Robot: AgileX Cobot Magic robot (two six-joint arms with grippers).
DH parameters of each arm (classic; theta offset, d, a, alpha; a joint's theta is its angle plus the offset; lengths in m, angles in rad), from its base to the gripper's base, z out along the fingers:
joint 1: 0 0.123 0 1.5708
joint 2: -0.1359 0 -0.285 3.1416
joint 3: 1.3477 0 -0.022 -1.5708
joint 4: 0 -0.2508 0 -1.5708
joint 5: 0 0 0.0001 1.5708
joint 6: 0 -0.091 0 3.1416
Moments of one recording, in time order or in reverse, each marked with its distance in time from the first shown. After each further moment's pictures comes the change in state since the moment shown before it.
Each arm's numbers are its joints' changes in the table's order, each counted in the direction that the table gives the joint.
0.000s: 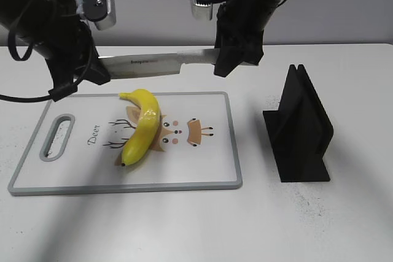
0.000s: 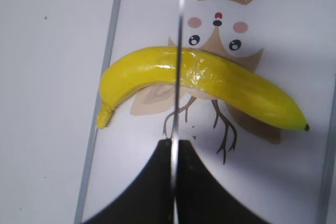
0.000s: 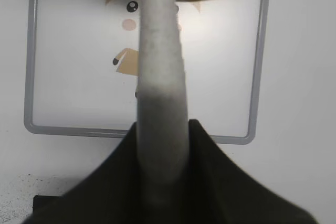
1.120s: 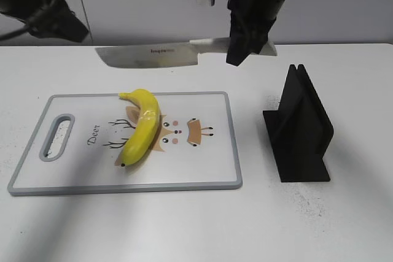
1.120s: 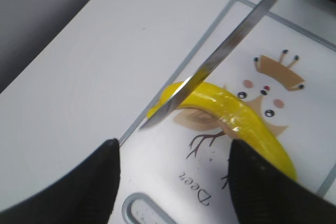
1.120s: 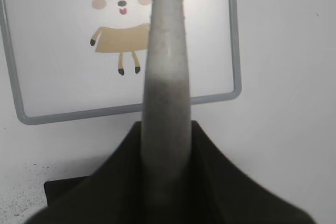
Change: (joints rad) left arm 0.072 0.187 0.000 0.026 0.031 0.447; right arm 0.002 0.034 -0.014 0.115 -0.001 -0.225
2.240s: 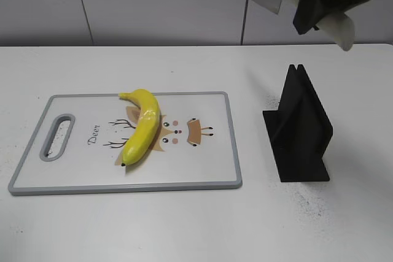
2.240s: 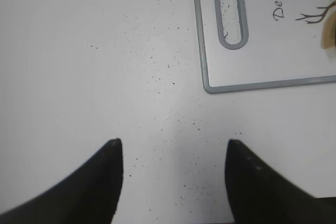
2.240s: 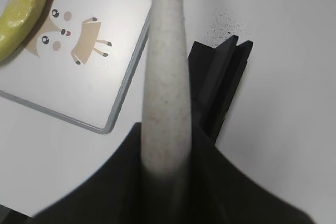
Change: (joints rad) left arm 0.293 0.657 0.353 -0.389 -0.407 0.739; right arm 0.000 0.506 0.404 0.209 0.089 -1.116
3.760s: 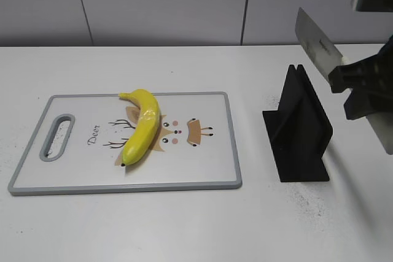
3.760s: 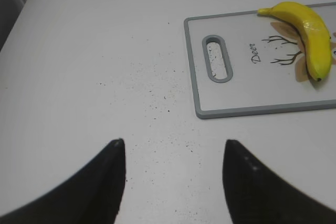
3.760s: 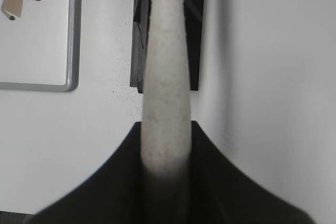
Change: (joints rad) left arm -0.044 0.883 0.431 -0.007 0.069 0.056; right arm 0.000 0.341 0.605 0.106 0.260 -0.357
